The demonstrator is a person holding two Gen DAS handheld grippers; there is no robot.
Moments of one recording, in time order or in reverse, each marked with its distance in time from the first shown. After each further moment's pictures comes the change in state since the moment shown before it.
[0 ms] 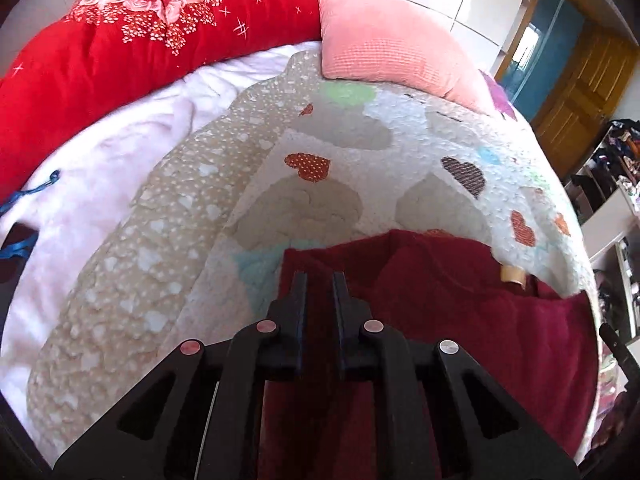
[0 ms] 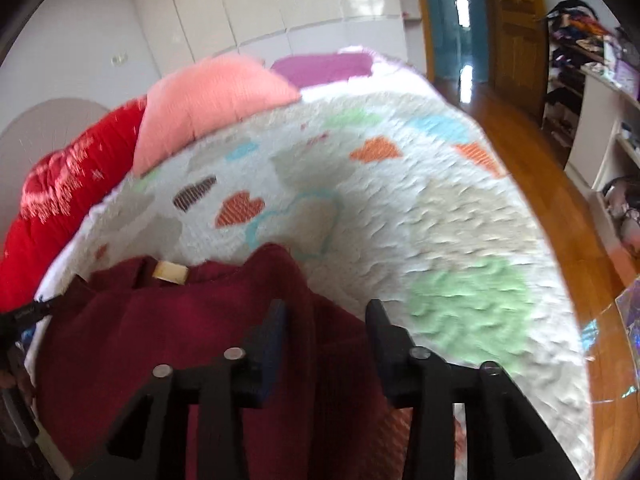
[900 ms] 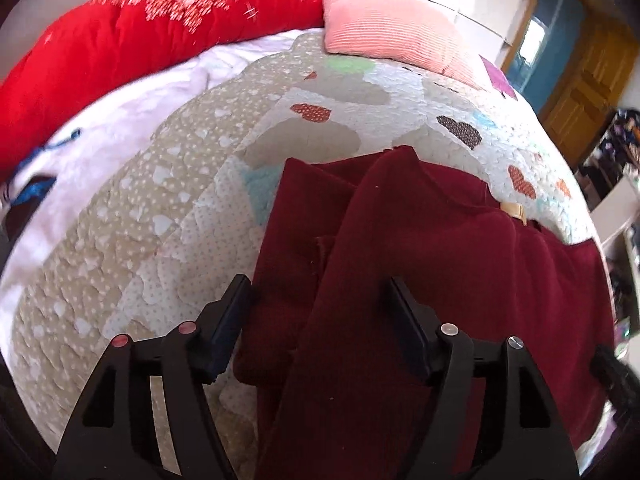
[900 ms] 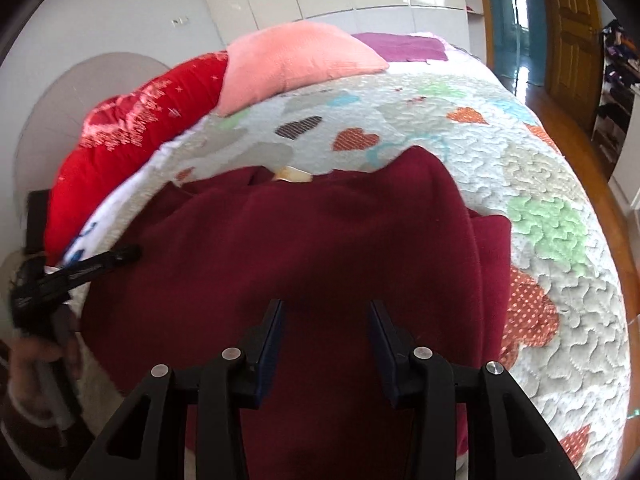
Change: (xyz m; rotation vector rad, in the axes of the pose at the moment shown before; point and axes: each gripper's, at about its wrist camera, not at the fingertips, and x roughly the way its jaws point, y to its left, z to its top) left arm -0.008 -0.014 -0.061 -0.011 0.007 0.043; right arm -0.028 0.077 -0.073 -0.121 0.088 0.147
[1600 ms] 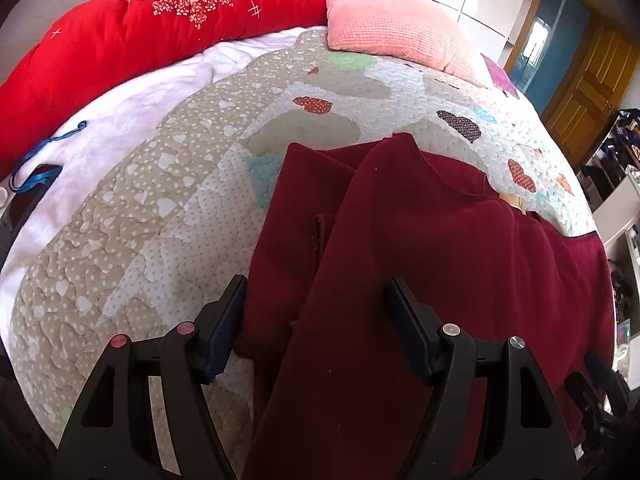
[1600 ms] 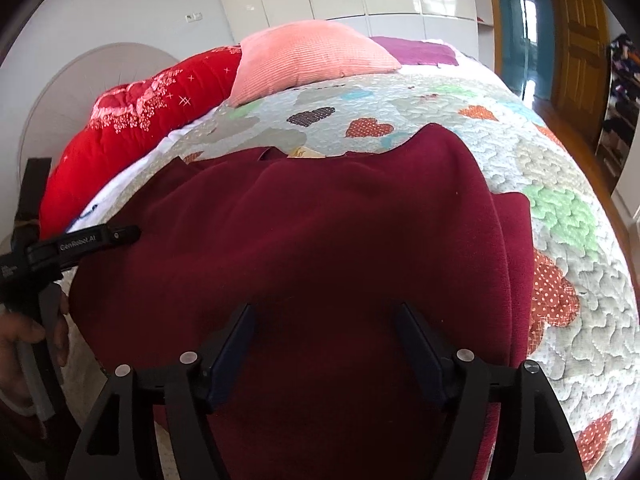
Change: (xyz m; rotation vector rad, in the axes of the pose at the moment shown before) left arm -0.006 -0.005 -0.011 0.007 0.003 0.021; right arm 0.013 0.015 -0.029 -0.046 -0.027 -0.025
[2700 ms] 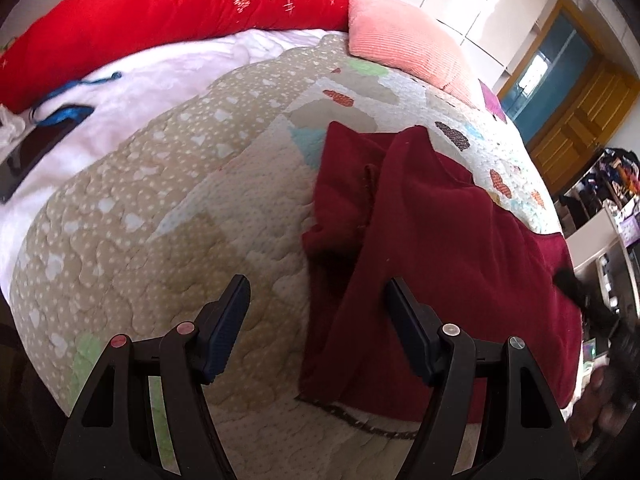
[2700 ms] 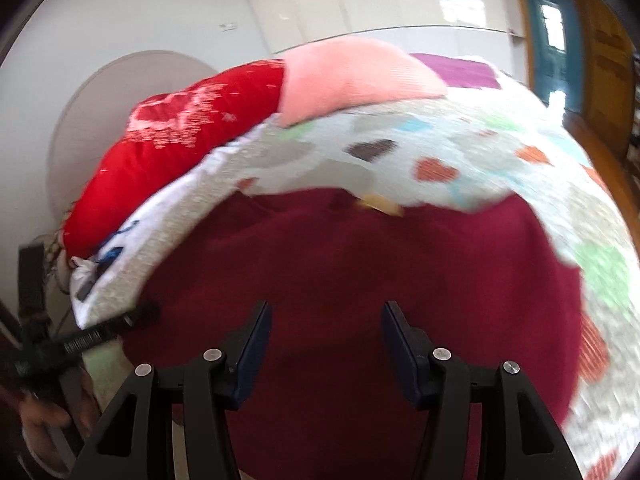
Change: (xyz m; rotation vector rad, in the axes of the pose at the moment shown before) left arm -0.038 0.047 -0.042 -0.128 -0.008 -0.111; right arm -0.001 0.053 0.046 -0.026 -0.049 0.149
